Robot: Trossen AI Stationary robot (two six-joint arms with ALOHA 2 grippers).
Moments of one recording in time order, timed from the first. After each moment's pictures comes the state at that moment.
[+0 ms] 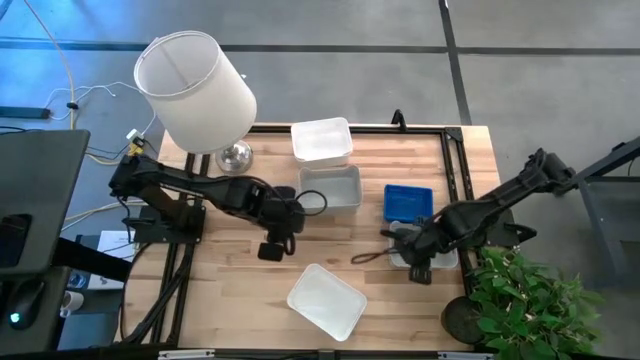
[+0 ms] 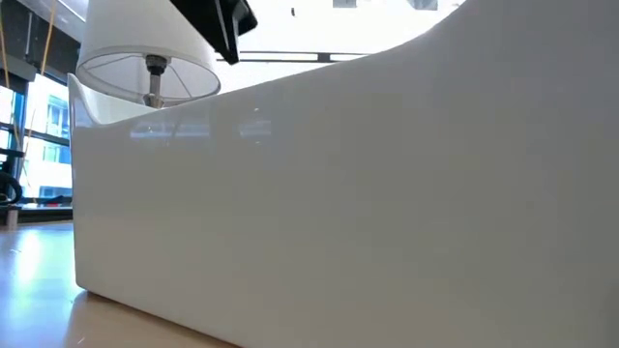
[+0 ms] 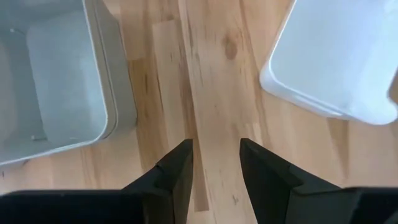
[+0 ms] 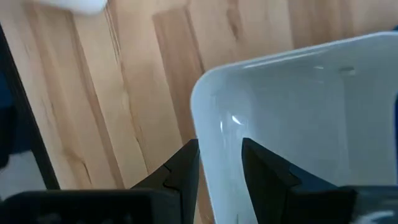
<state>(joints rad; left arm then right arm) -0.08 1.56 1.42 -1.02 -0.08 -0.03 0.48 1.29 0.97 -0.99 -0.03 0.70</state>
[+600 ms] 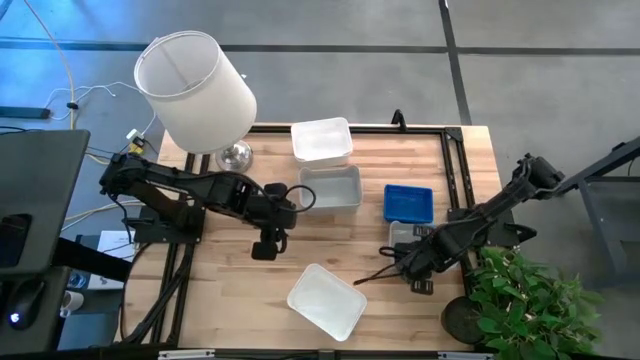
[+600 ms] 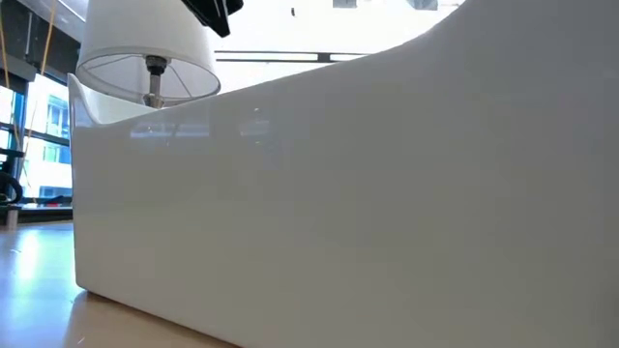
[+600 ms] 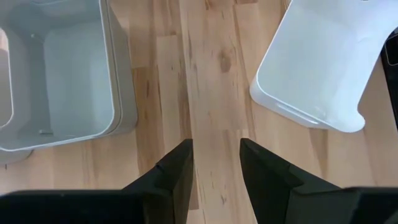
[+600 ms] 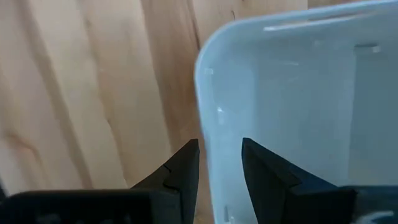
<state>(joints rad) -0.11 1.48 1.42 -1.03 -0.09 -0.10 0.59 1.42 0.97 -1.02 0.02 0.73</state>
